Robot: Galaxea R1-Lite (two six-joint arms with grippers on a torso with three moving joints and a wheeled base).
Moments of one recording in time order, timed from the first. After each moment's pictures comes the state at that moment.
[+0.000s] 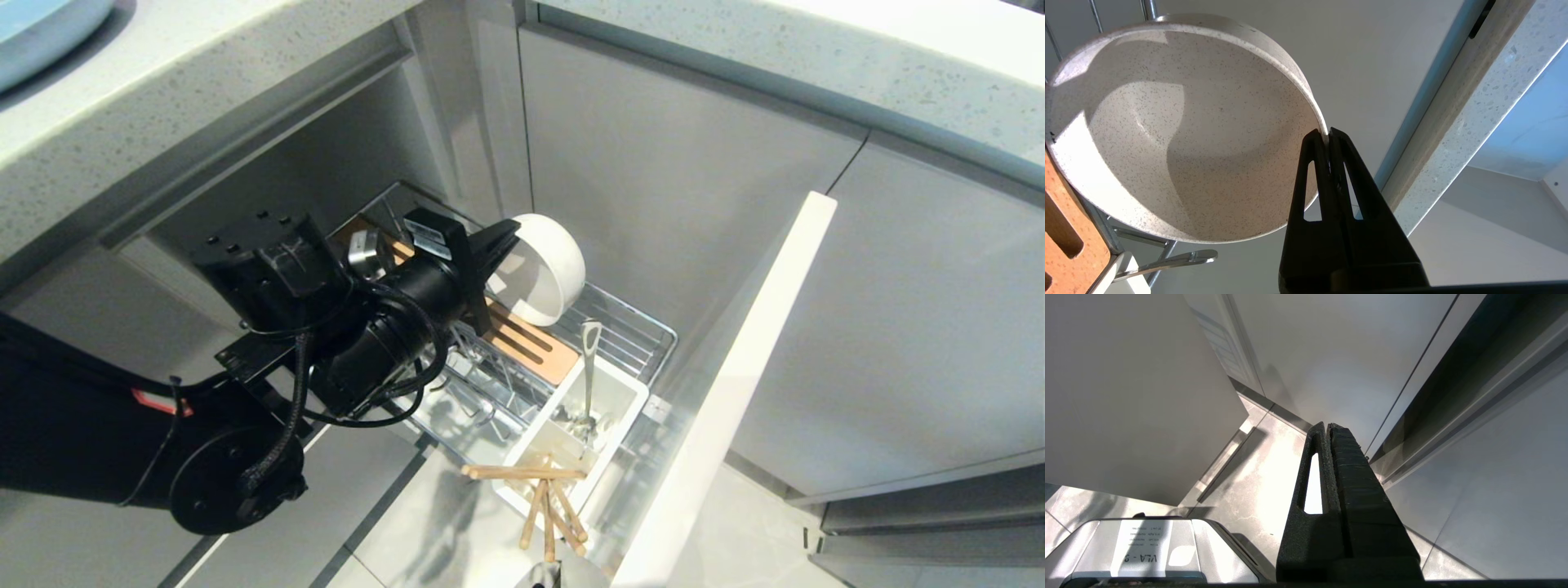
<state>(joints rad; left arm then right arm) -0.65 1.75 -0.80 -1.20 -0.04 -1.42 0.00 0.00 0.00 0.00 0.00 0.03</state>
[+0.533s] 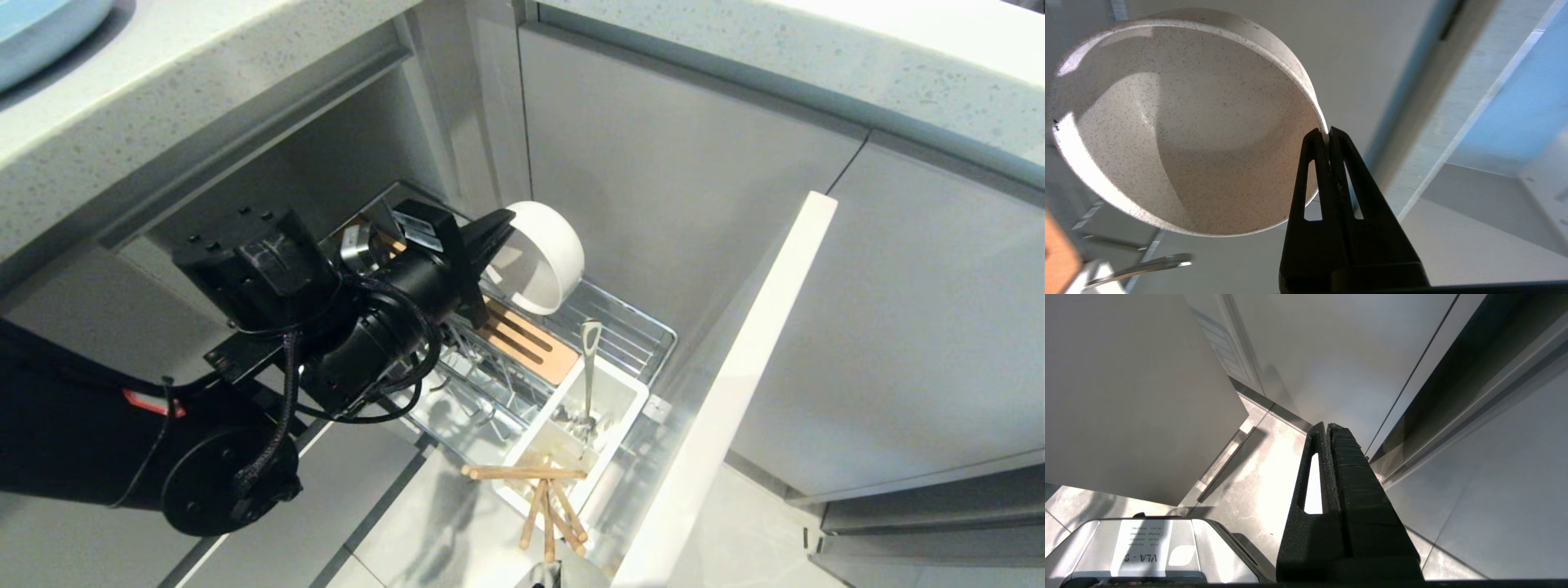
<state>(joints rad) -0.65 1.74 -0.80 -1.24 -0.04 -1.44 0.00 0.00 0.00 0.00 0.00 0.03</state>
